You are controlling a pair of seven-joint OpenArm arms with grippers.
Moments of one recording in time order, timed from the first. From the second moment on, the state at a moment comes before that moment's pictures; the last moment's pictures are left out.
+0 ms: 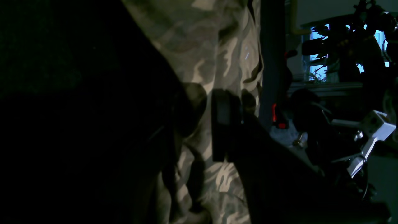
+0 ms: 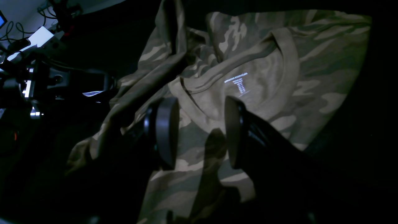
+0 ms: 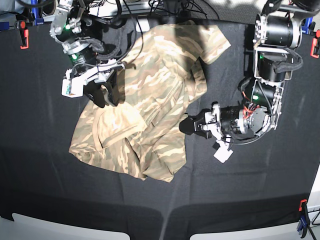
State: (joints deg) left arm -23.7 -7.4 3.1 46.9 -66.2 -38.6 65.0; right arm -22.2 -3.5 19.9 102.5 17.7 40.9 -16.3
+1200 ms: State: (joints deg) left arm -38.4 -32.6 3.1 46.9 -64.8 -39.3 67.9; right arm -22.2 -3.5 19.9 102.5 17.7 40.9 -16.3
